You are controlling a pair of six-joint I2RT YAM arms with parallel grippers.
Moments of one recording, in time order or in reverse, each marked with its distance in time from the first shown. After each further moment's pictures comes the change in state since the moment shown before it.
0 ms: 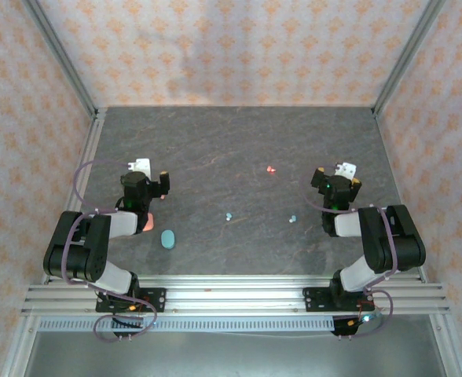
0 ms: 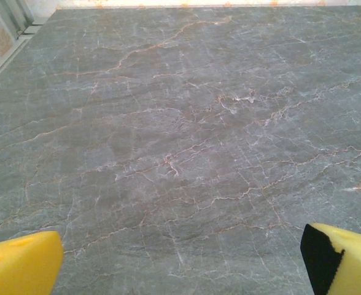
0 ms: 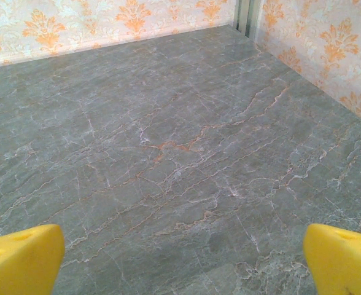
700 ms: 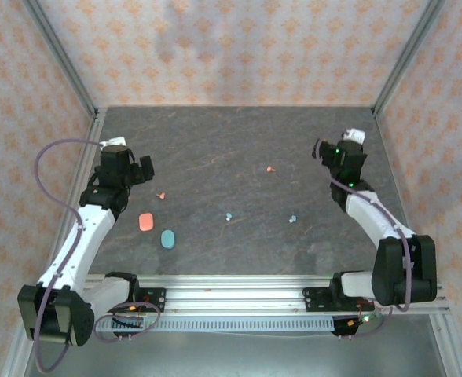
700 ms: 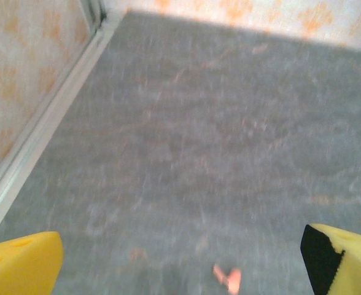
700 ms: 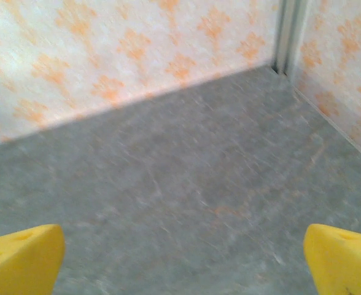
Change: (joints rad) left arm 0.000 -0.436 0.465 -1.135 -0.088 -0.209; right arm -0.001 -0.246 0.432 -0.706 -0.126 0.095
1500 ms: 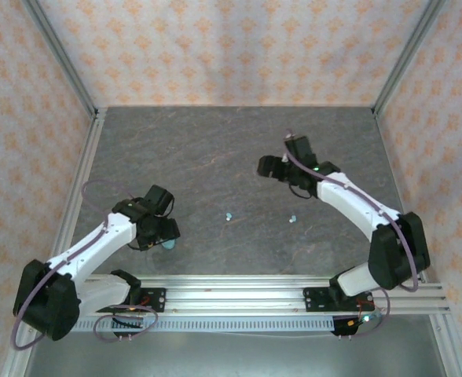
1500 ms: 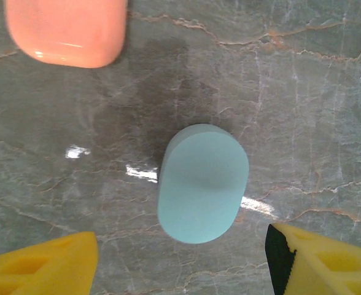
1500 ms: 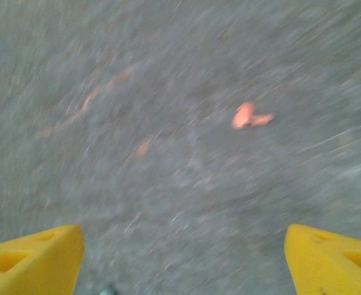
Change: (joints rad) left arm -0.351 0.072 -0.218 -0.429 0.252 -0.556; right arm 0.403 0.168 0.264 -0.536 -0.309 0.285
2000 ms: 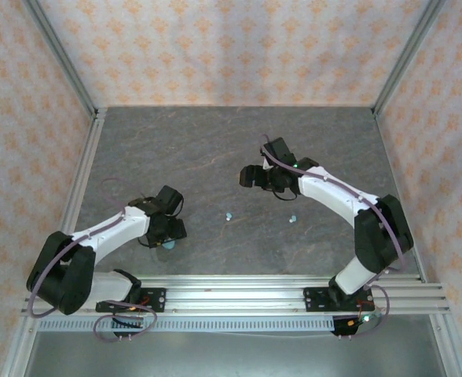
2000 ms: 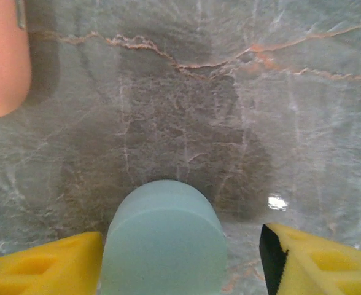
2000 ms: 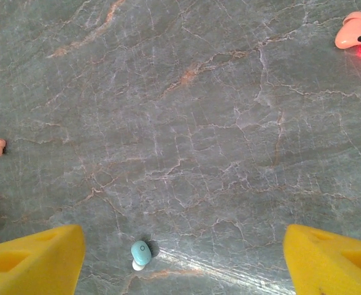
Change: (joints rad) left arm -0.027 0.181 -0.049 0.204 -0.001 0.032; right arm 0.082 0.130 0.092 -0.091 -0.093 0.027
